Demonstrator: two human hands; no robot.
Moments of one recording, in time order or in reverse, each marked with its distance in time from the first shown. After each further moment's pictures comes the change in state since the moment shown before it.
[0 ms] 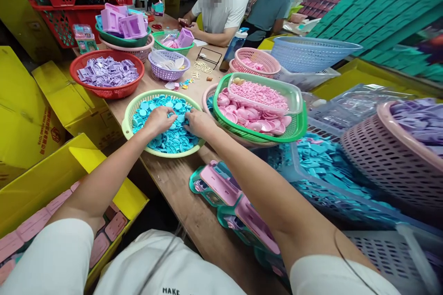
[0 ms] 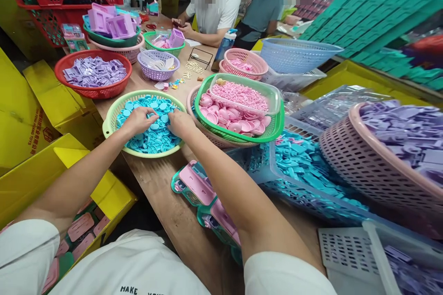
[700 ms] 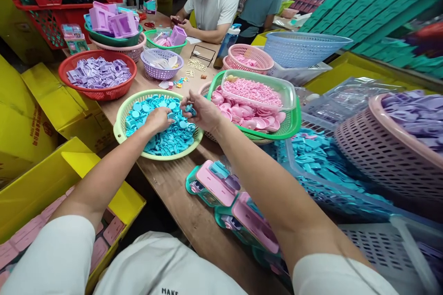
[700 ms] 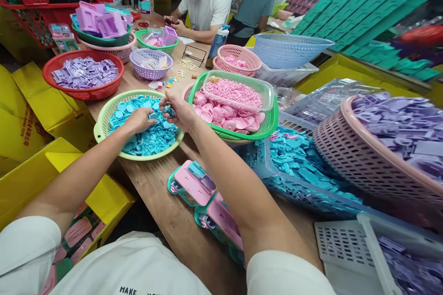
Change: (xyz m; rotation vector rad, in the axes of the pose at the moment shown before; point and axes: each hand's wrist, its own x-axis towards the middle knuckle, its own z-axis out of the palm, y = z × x) left_hand 0.031 -0.007 0.018 0.213 -0.045 0.078; right_hand -0.001 0.025 -0.023 1.604 -0.018 -0.065
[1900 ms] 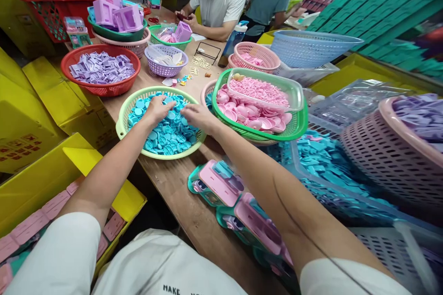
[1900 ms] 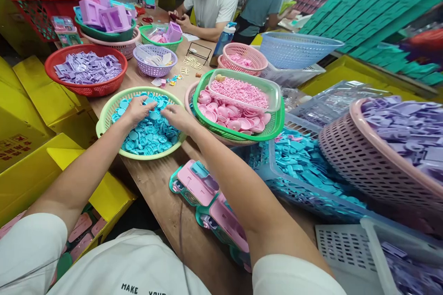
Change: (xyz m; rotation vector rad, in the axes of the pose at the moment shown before) left_hand 0.008 -0.009 0.000 -0.690 0.201 -0.076; right_hand 0.001 0.014 0.015 -0.725 0.099 0.068
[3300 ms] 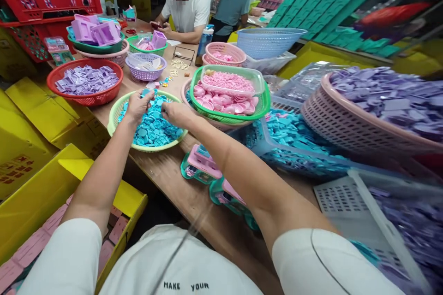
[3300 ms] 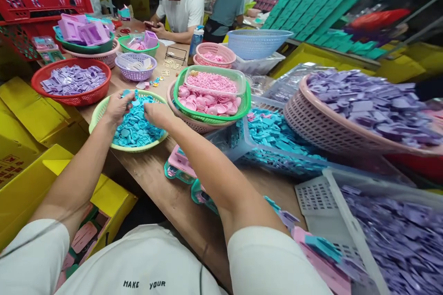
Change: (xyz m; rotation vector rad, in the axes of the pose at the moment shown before) left_hand -0.016 0.040 -0.020 -0.332 -0.009 -0.003; right_hand -0.022 -0.039 0.003 -0.808 0.040 -0.124
